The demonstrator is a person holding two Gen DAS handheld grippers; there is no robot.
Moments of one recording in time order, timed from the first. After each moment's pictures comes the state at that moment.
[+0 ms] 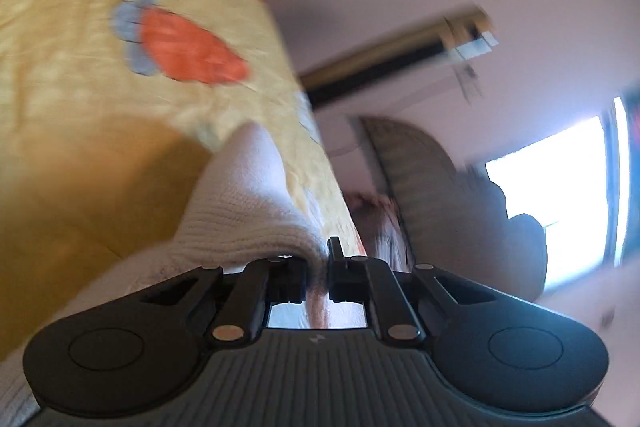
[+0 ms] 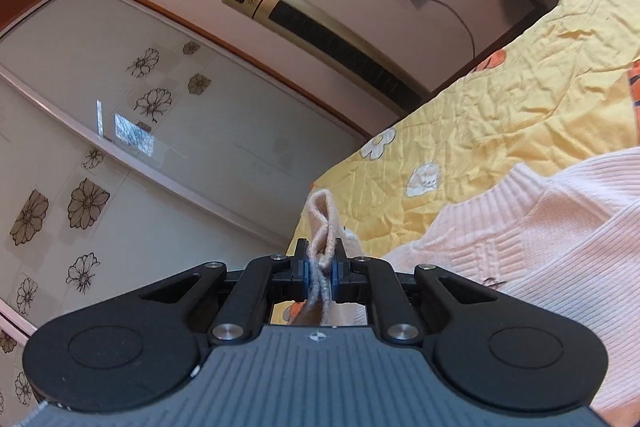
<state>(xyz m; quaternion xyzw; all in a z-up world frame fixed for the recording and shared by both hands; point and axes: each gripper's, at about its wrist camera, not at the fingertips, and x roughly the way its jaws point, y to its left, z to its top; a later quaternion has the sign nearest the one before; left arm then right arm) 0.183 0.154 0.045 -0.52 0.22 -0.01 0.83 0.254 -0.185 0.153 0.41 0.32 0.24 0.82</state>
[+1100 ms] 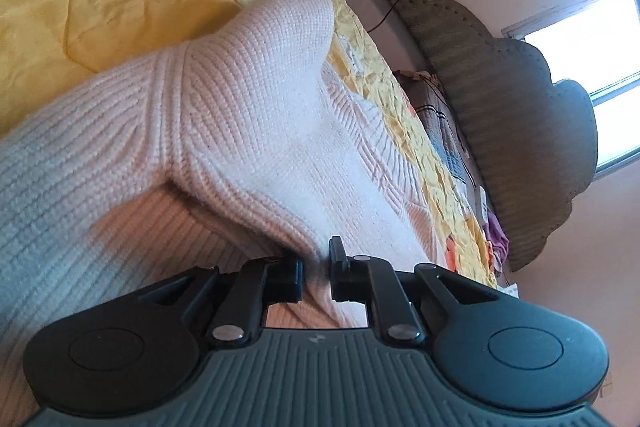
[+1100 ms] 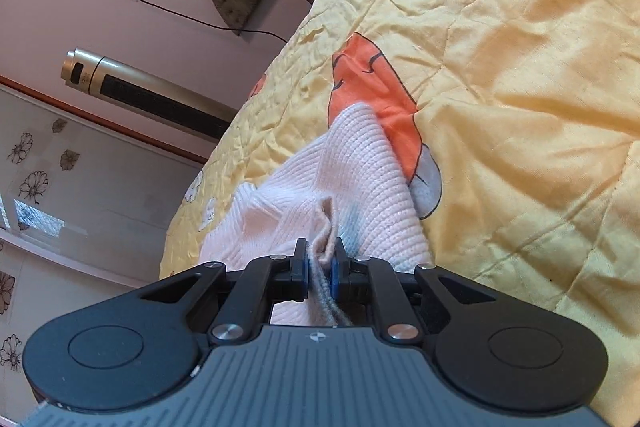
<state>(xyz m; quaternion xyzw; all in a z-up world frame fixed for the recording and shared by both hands) 0.198 0.089 -0.007 -0.45 0.38 -0.05 0.81 0.221 -0.318 0.001 0.46 0.37 0.06 0.81</state>
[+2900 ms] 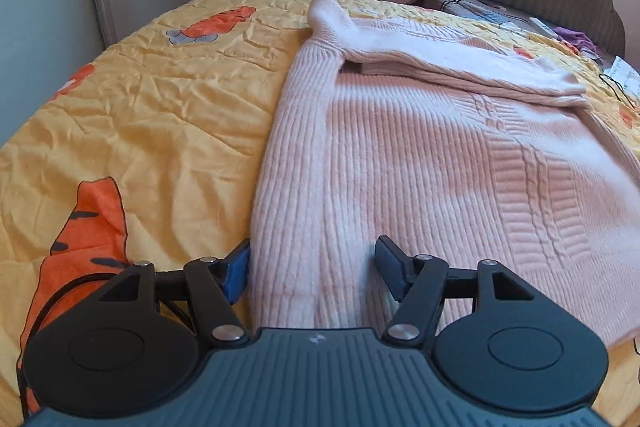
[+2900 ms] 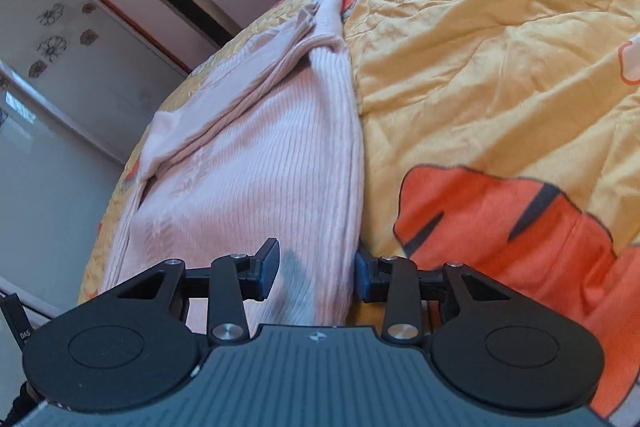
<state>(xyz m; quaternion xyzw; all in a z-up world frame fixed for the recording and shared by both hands) -0.042 0.092 0.020 -0.02 0.40 0.01 0.92 -0.071 -0.274 0.015 0.31 0.40 0.09 0.86</state>
